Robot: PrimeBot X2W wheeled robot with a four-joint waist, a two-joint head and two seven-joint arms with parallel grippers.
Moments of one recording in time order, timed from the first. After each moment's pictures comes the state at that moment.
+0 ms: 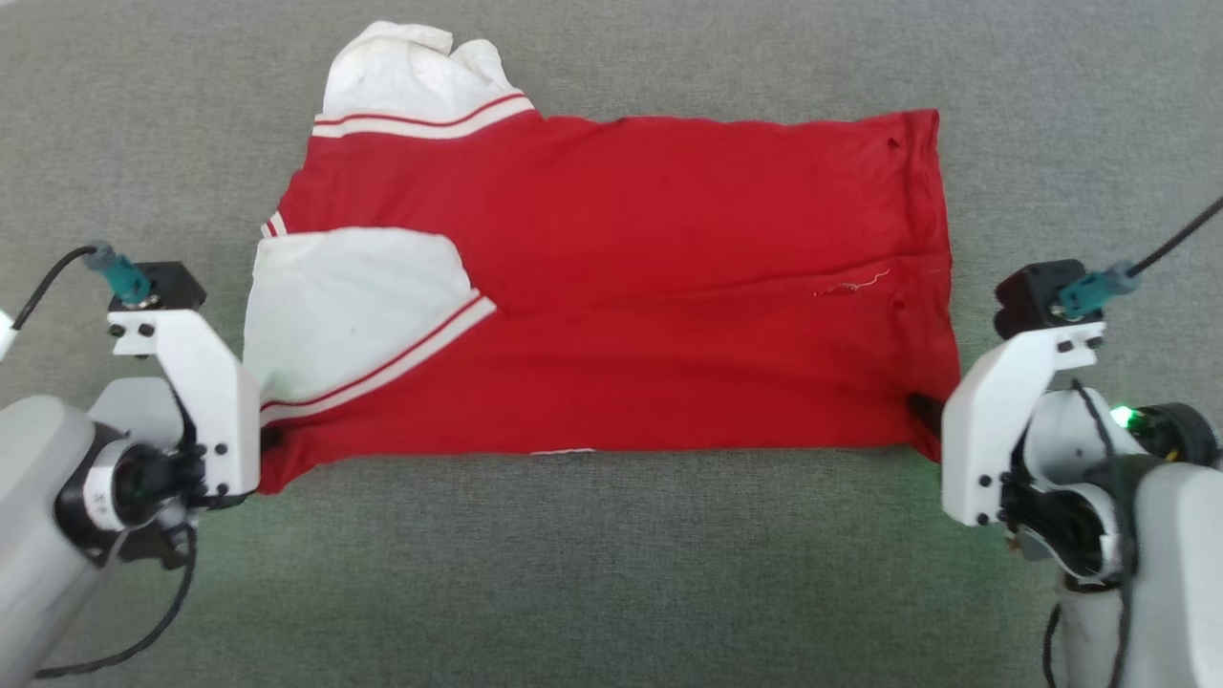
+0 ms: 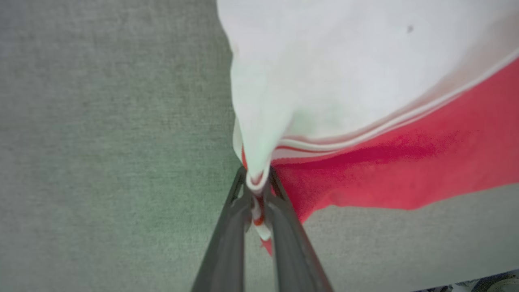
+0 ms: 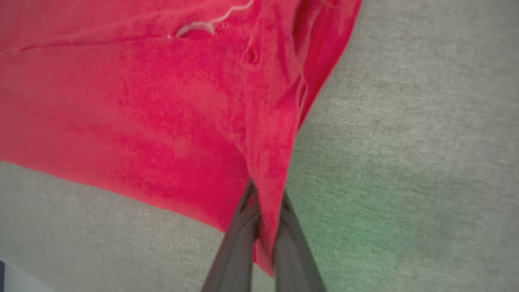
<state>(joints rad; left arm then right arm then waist) -0.70 0.81 -0.80 0.29 -1.18 0.25 0.79 -0.33 -0.05 -0.05 -0.04 0.27 0.13 1.05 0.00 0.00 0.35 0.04</state>
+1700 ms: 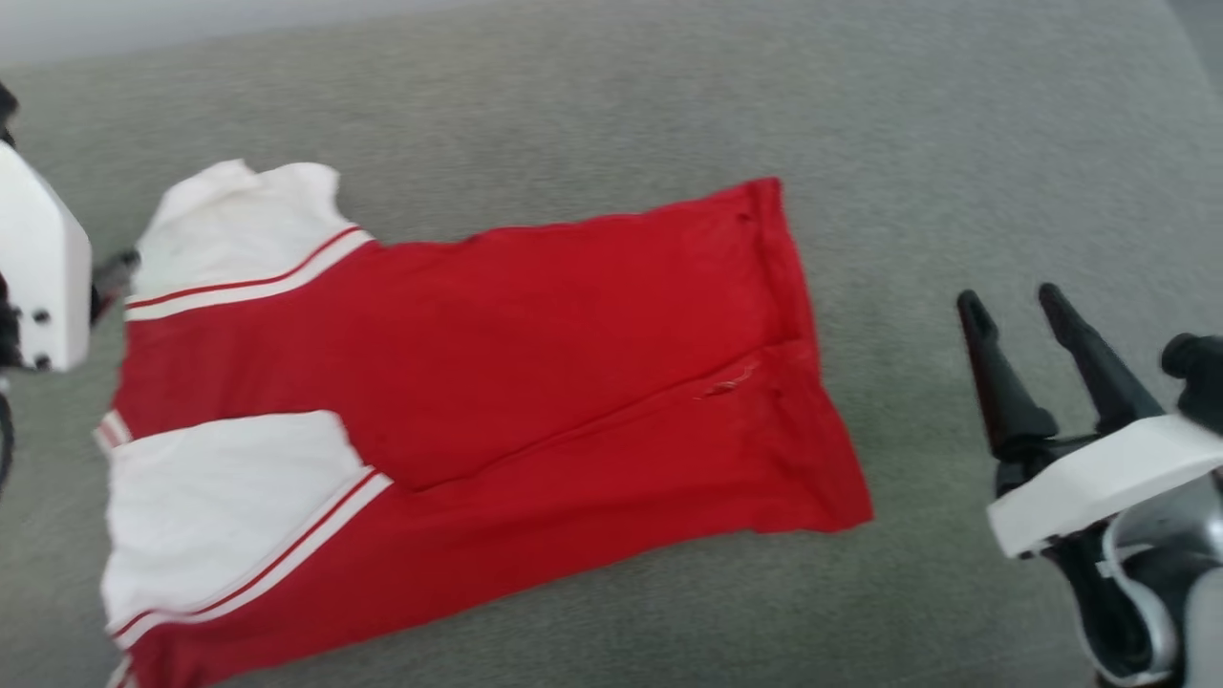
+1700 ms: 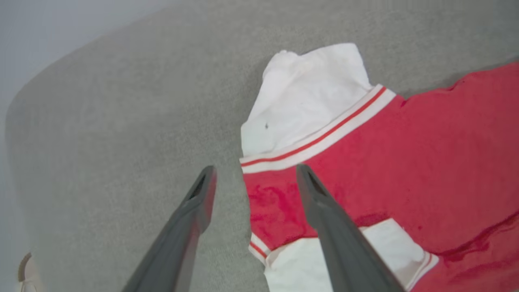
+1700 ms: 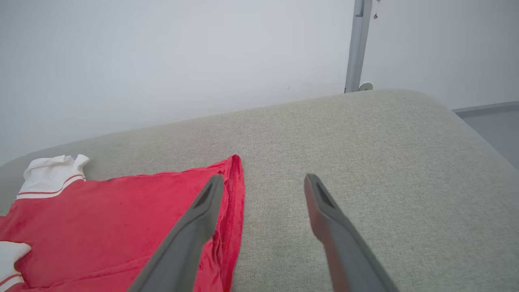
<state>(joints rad) -0.89 1.03 -0.75 0.12 -1.04 0.21 0.83 -0.13 -0.05 -0.07 -0.30 0.35 0.13 0.38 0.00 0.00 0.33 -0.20</state>
